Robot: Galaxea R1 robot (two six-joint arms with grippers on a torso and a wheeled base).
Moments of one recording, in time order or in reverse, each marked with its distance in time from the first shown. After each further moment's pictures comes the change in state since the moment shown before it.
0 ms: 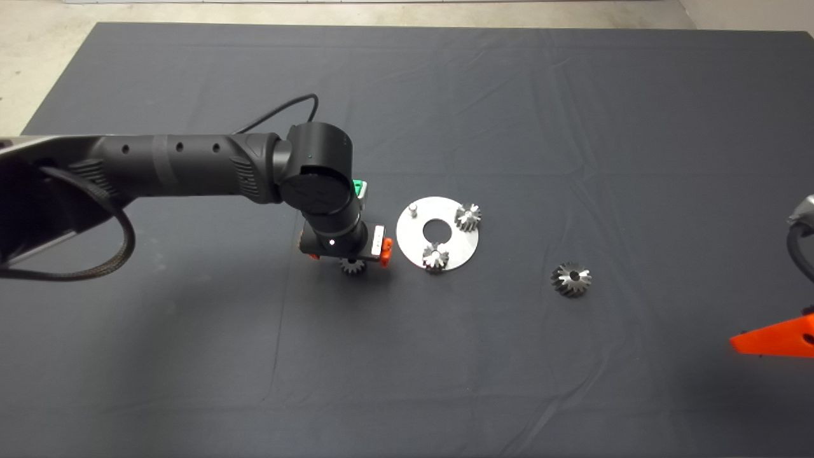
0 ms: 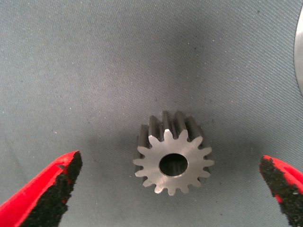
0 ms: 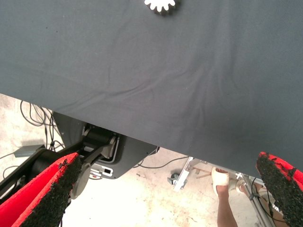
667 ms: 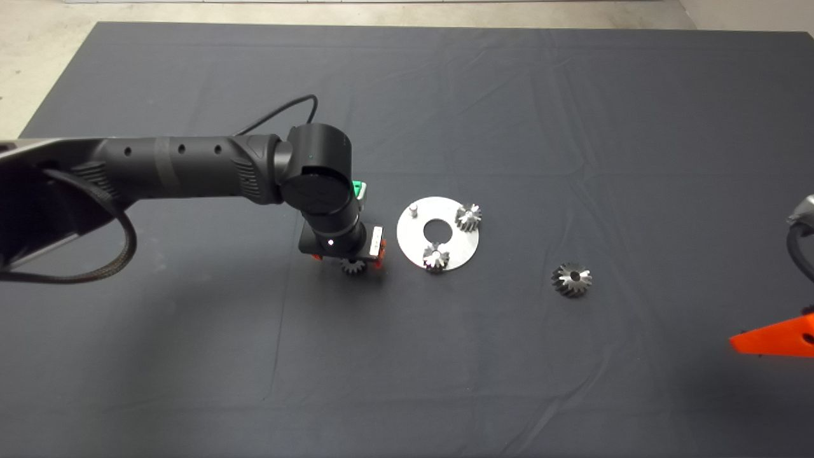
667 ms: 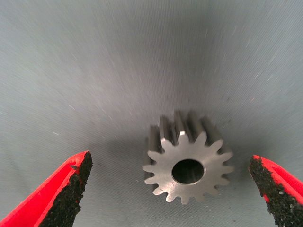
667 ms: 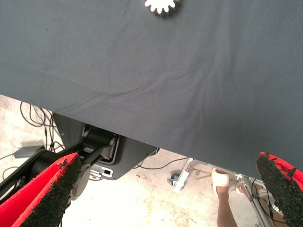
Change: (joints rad) left arm 0.025 -0.003 -0.015 0.003 0.000 0.019; right arm 0.000 0.000 0.000 0.000 0.000 0.000
